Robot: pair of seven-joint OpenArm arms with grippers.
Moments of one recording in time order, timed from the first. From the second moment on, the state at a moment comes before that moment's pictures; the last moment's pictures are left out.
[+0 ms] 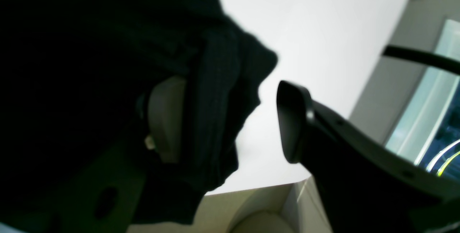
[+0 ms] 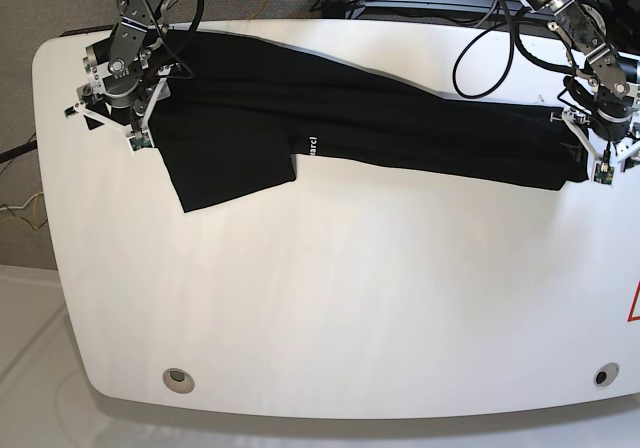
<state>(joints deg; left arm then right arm) 5.0 -6.5 -43.7 100.2 23.5 -43.0 32.7 -14.1 -0.2 27.2 110.4 -22.2 38.9 -59.8</state>
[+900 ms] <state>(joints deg) 3.4 -7.9 -45.5 102.6 23.7 -42.8 33.0 -13.1 -0.2 27.1 111.6 -22.2 38.9 -59.8</state>
